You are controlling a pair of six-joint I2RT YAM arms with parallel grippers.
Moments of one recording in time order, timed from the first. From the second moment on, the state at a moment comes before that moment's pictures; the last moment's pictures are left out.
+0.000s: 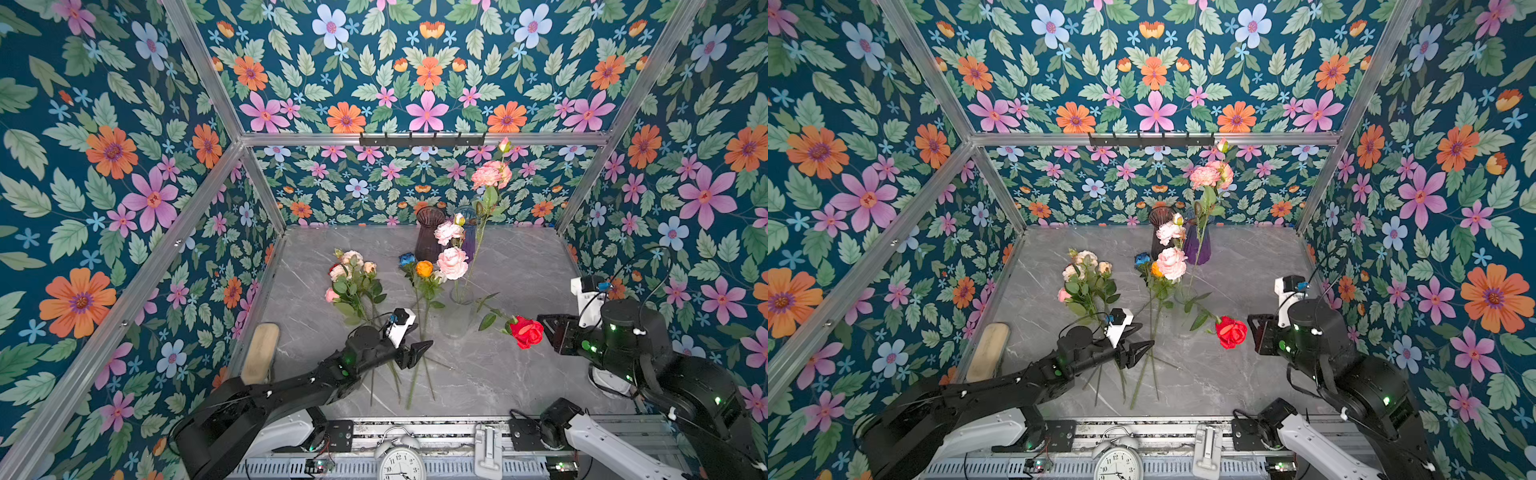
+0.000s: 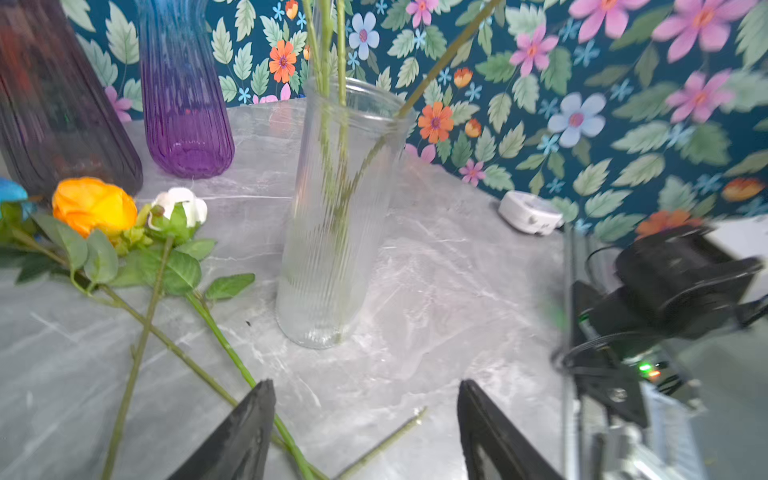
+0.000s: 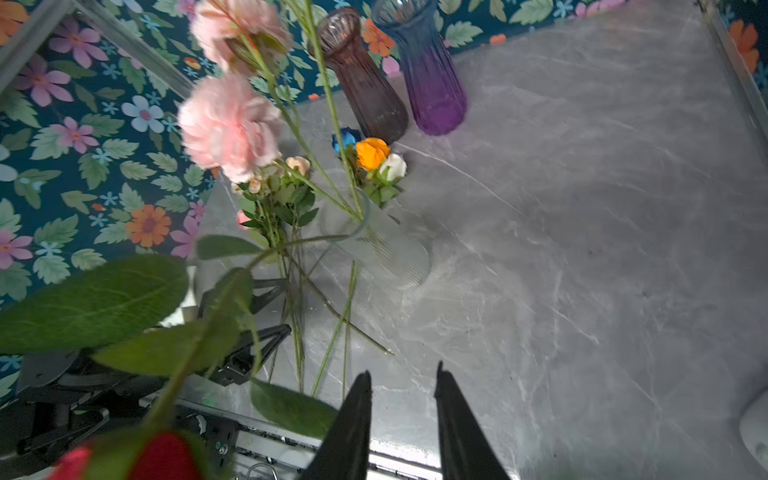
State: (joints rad) left arm -0.88 1.20 0.31 0.67 0.21 -0.15; right arm 0.57 0.65 1.27 -1.27 0.12 0.62
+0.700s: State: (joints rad) left arm -0.91 1.73 0.65 0.83 0.15 -0.10; right arm 0.57 0.36 0.61 -1.10 0.05 0.92
